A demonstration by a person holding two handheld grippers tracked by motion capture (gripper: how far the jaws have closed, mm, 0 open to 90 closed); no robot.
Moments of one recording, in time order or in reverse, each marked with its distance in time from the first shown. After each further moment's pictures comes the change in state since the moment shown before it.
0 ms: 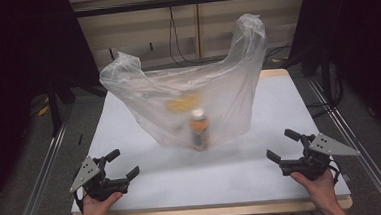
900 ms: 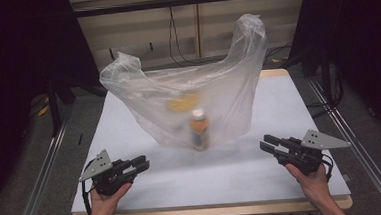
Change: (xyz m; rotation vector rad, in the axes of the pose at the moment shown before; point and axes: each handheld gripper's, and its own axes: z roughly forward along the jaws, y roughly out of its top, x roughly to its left) left arm -0.024 0.029 0.019 0.129 -0.185 0.010; right arm 0.006 0.013 0.014 0.044 0.135 -0.016
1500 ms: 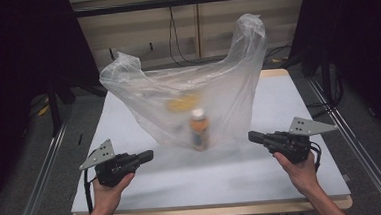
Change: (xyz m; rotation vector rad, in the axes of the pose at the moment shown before) left arm 0.002 0.030 0.012 -0.033 -0.109 -0.027; right arm 0.008 0.036 0.028 0.025 0.133 0.022
